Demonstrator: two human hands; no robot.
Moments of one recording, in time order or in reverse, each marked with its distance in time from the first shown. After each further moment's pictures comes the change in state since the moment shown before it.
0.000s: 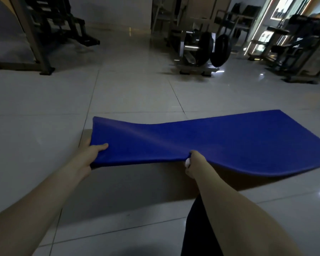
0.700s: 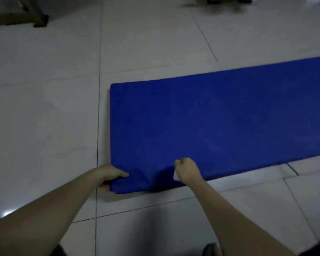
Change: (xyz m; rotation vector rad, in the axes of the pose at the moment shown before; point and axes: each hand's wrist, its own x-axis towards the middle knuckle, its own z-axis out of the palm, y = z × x) left_hand 0.122 -0.147 -0.108 0.880 -0.291 -0.645; right_hand 0.028 0.196 0.096 -1.137 -0.295 -0.255
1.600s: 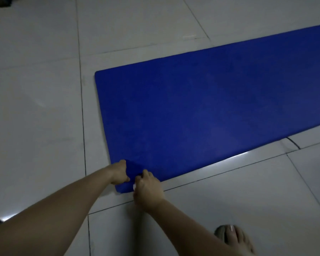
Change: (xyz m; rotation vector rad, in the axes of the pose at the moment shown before) left_hand 0.084 -0.027 0.054 0.775 -0.013 0.215; right_hand -0.031 0.020 0.171 -0.456 0.035 -0.544
